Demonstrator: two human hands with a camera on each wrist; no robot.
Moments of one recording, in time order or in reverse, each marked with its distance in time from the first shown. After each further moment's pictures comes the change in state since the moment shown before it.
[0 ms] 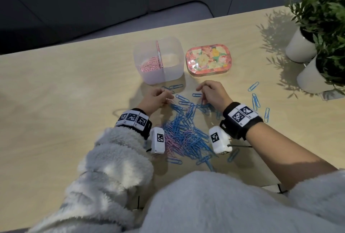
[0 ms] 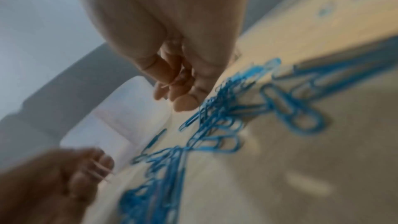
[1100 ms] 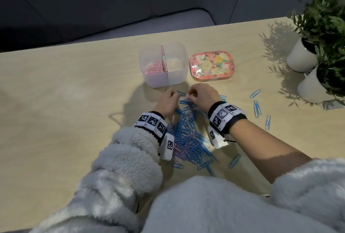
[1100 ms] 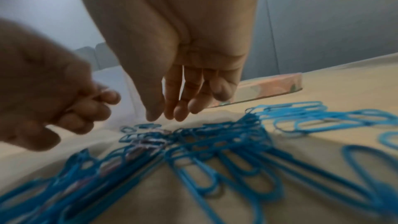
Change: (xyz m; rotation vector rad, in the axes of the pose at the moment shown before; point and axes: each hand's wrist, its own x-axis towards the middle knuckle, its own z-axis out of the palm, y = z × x) left_hand -0.001 0.012 0.029 0.271 0.117 0.063; right_hand 0.011 -0.021 0.025 -0.809 -0.070 -0.196
